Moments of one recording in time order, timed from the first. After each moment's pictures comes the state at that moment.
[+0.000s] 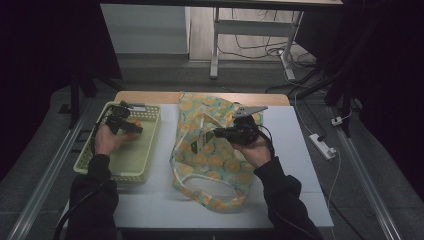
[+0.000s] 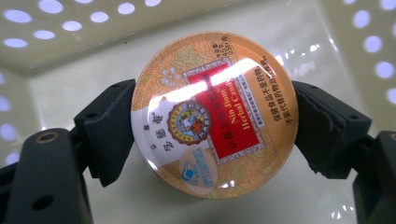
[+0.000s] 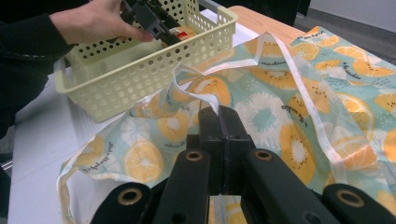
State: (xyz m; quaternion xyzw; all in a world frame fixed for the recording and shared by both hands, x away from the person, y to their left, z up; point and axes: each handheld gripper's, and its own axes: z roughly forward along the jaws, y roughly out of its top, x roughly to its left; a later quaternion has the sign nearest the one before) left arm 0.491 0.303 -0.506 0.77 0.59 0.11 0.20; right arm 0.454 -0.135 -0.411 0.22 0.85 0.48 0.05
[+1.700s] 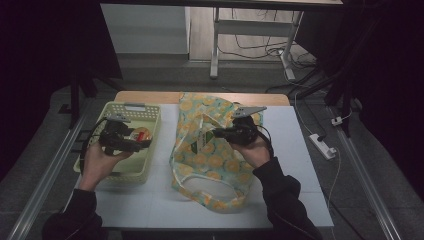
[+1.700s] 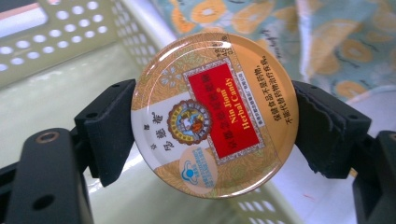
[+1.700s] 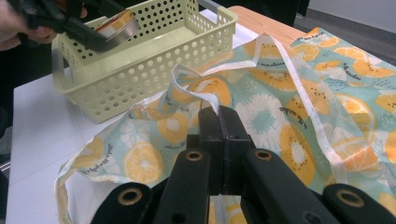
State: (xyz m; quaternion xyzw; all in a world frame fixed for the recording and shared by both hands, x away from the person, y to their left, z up) left arm 0.374 0.252 -0.438 0.80 0.46 0.11 0.36; right arm 0.453 -0.133 -0.412 0.22 0.85 0.48 0.05
